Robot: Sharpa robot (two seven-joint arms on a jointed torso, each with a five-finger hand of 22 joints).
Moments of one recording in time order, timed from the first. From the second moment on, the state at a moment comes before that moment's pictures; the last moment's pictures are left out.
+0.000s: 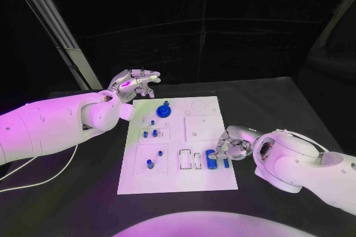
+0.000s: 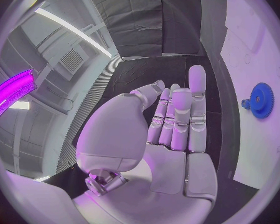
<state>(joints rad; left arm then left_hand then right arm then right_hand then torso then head) 1.30 -0.79 -0.22 1.32 0.12 -0.10 0.46 1.30 -0.08 0.47 -0.03 0.08 0.96 0.19 0.20 0.07 0.98 0.11 0.41 0.08 1.25 0.03 1.12 0.63 0.17 1.20 0.12 0.70 0.64 0.89 -0.98 0.13 1.91 -1.45 -0.13 -0.59 1.19 -0.07 -0.18 0.29 0.31 0.93 0.11 0.30 0.16 1.38 0.03 1.16 1.14 1.47 -0.04 1.43 1.30 0.05 1.45 0.07 1.48 1.31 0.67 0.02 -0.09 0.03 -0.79</state>
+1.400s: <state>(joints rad) 1.30 -0.80 -0.22 1.32 0.12 -0.09 0.45 1.30 -0.08 0.47 -0.03 0.08 0.96 0.19 0.20 0.07 0.98 0.11 0.41 0.08 1.25 0.03 1.12 0.63 0.17 1.20 0.12 0.70 0.64 0.87 -0.90 0.12 1.87 -1.67 -0.06 -0.59 1.34 -0.02 -0.18 0.23 0.27 0.96 0.10 0.33 0.23 1.38 0.02 1.14 1.16 1.47 -0.04 1.43 1.30 0.05 1.46 0.07 1.48 1.31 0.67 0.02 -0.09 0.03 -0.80</state>
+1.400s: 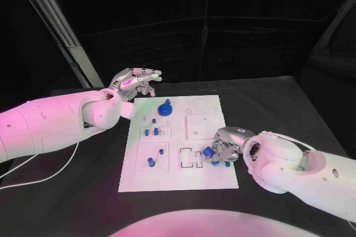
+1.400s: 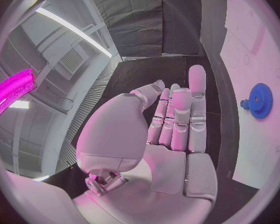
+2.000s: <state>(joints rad) 1.30 -0.80 -0.22 1.32 0.12 -0.09 0.45 1.30 -0.08 0.47 -0.03 0.08 0.96 0.19 0.20 0.07 0.98 0.11 0.41 0.08 1.25 0.03 1.12 0.63 0.17 1.20 0.12 0.70 0.64 0.86 -0.93 0.10 1.91 -1.65 -0.14 -0.59 1.30 0.03 -0.19 0.29 0.44 1.00 0.09 0.32 0.25 1.41 0.00 1.16 1.20 1.47 -0.06 1.43 1.31 0.05 1.47 0.06 1.48 1.31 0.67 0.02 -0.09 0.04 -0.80</state>
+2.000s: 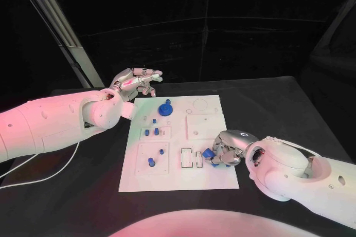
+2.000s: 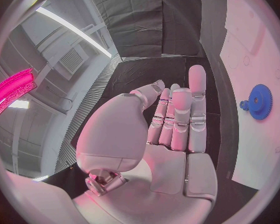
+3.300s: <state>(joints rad) 1.30 -0.79 -0.22 1.32 0.12 -0.08 0.45 1.30 -0.08 0.47 -0.03 0.08 0.96 0.19 0.20 0.07 0.98 0.11 0.42 0.08 1.25 0.03 1.12 0.63 0.17 1.20 0.12 0.69 0.64 0.86 -0.83 0.11 1.88 -1.43 -0.28 -0.60 1.25 0.03 -0.22 0.29 0.46 1.04 0.07 0.32 0.27 1.42 -0.01 1.16 1.20 1.47 -0.06 1.43 1.31 0.05 1.47 0.05 1.49 1.31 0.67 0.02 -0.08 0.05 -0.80</state>
